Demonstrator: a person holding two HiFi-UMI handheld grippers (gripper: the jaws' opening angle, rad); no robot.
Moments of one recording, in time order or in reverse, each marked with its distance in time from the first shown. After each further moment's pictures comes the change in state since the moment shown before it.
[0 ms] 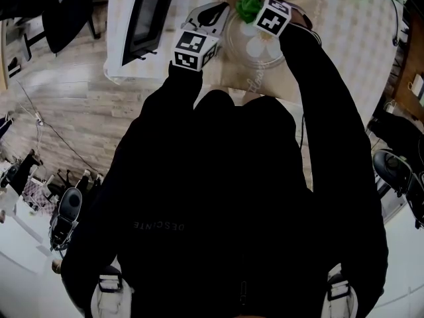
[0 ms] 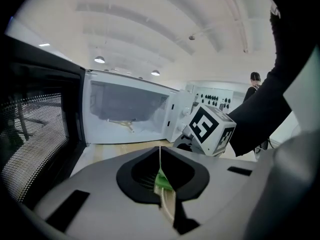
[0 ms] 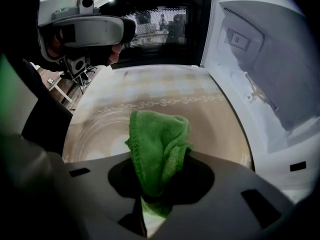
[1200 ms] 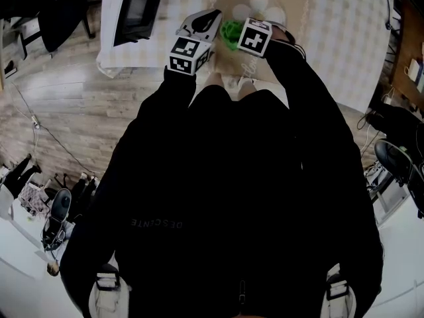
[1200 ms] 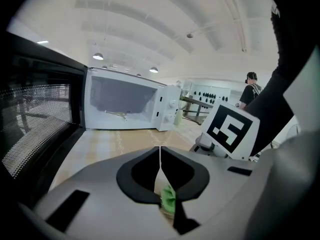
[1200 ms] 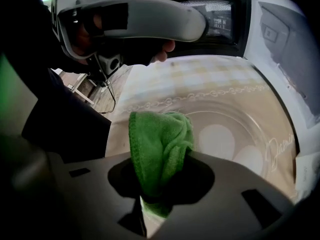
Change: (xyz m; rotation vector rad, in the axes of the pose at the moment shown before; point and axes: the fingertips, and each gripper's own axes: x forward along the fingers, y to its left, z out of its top) left arm -0.040 -0.043 -0.045 0.002 0.038 -0.022; right arm -0.002 0.153 -0.016 -0.009 0.035 0.236
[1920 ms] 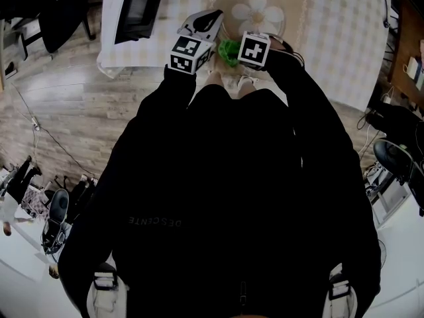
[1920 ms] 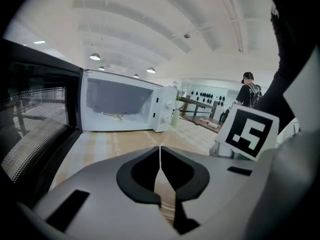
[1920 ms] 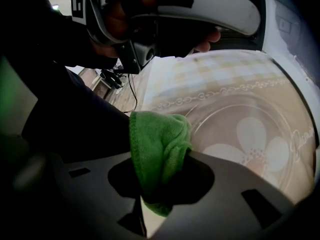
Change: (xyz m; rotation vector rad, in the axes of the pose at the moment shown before) left arm -0.002 -0.008 0.005 0.017 -0.003 -0.030; right arm -0.001 0.085 -0.010 0.035 0.028 0.273
